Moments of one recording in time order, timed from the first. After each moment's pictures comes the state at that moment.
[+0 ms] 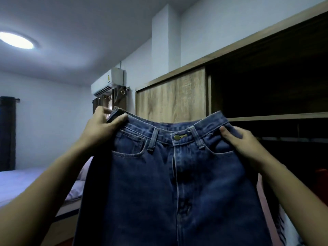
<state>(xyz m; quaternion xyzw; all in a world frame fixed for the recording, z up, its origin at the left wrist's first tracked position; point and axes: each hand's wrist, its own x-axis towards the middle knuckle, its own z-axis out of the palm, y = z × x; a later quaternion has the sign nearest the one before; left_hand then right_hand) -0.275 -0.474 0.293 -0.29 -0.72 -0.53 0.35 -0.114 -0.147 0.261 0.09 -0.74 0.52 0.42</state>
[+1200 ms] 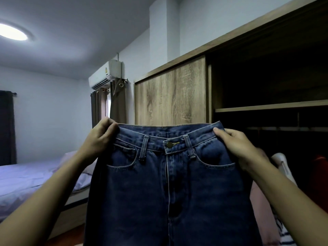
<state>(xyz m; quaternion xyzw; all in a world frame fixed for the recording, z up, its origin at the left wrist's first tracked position) -0.291 -0.475 0.244 -0.30 -0.68 -0.62 0.25 -0.128 -0.168 0.233 -0.01 -0.69 0.60 0.41</state>
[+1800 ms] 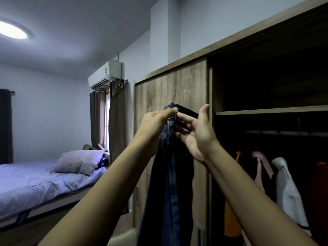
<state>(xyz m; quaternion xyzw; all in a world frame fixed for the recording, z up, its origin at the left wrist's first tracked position) -0.202 -0.366 0.279 -0.42 -0.54 -0.73 0.00 -0.166 -0.252 0.269 0.12 -0.59 0.74 0.28</state>
